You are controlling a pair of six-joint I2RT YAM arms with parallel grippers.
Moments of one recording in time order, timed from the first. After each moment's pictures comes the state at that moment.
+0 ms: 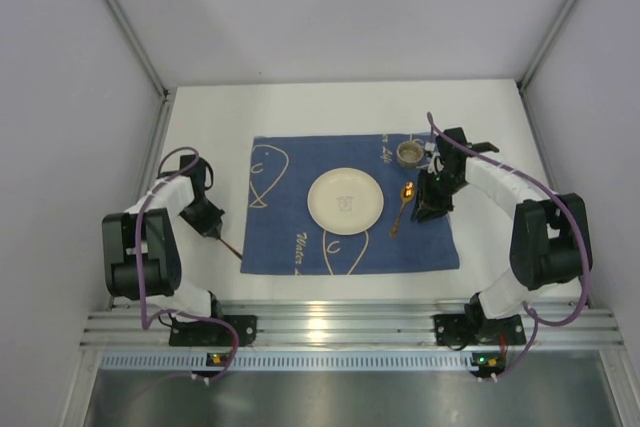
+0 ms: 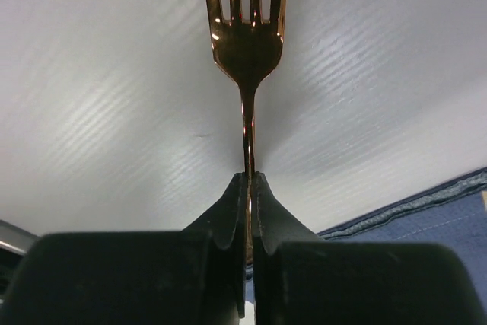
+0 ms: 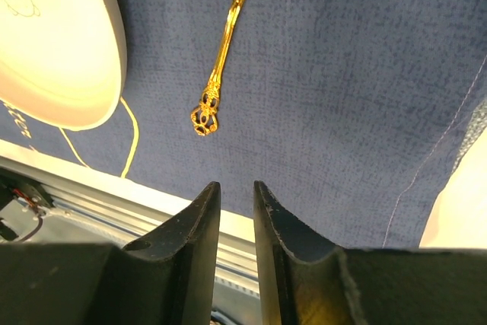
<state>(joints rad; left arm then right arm) 0.11 1.54 0.87 -0.77 -0.12 -0.77 0.20 1.58 1.07 -0.86 -0.34 0.32</state>
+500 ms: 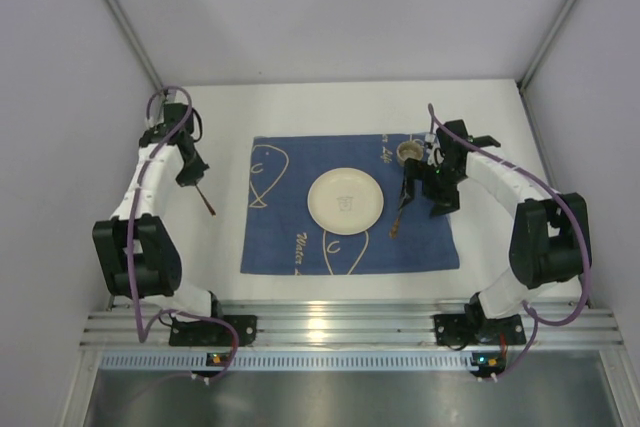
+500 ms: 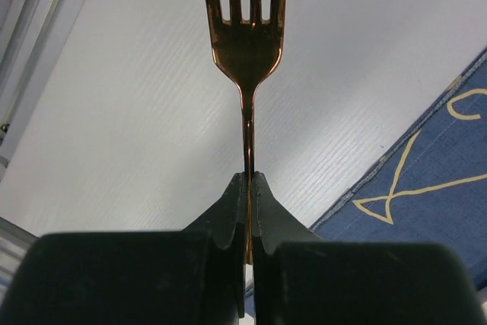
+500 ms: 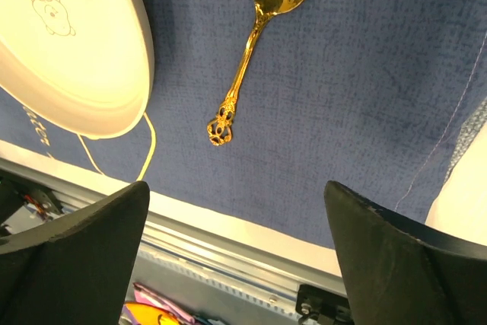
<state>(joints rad) 0.11 1.55 1.29 -0.87 -0.29 -0.51 0.20 1.59 1.13 -0.87 -0.34 0.32</state>
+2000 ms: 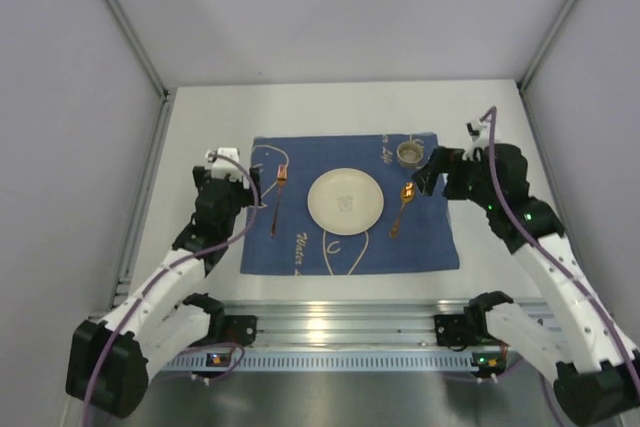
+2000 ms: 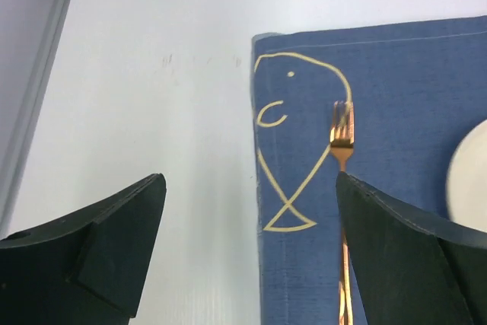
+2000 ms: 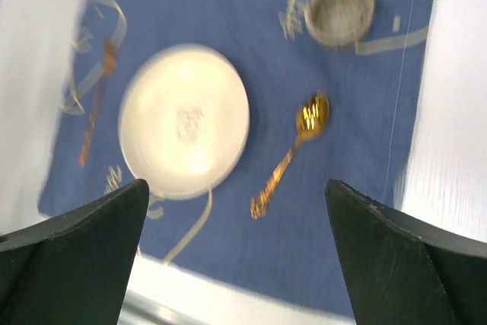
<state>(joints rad) -0.38 1.00 0.62 0.03 -0.38 -0.04 0.28 0.98 0.97 -0.60 -0.13 0.36</state>
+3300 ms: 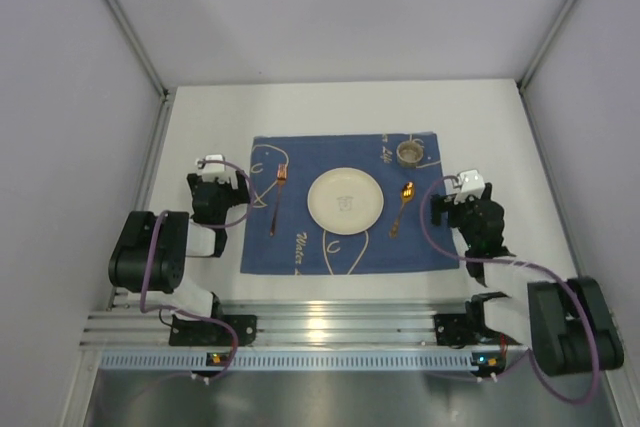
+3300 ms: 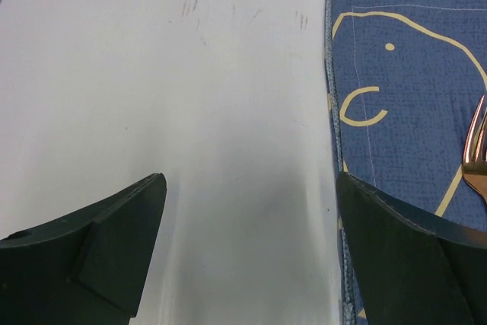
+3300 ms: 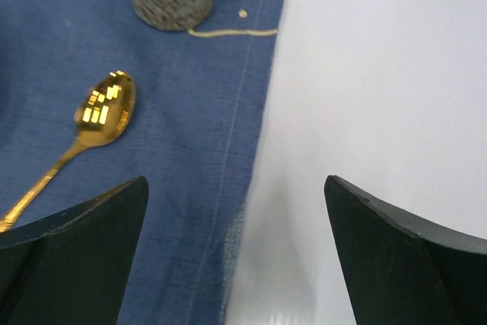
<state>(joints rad) -0.03 1.58 0.31 1.00 -0.09 -0.03 0.13 1.02 0.11 0.63 -0.02 -0.12</state>
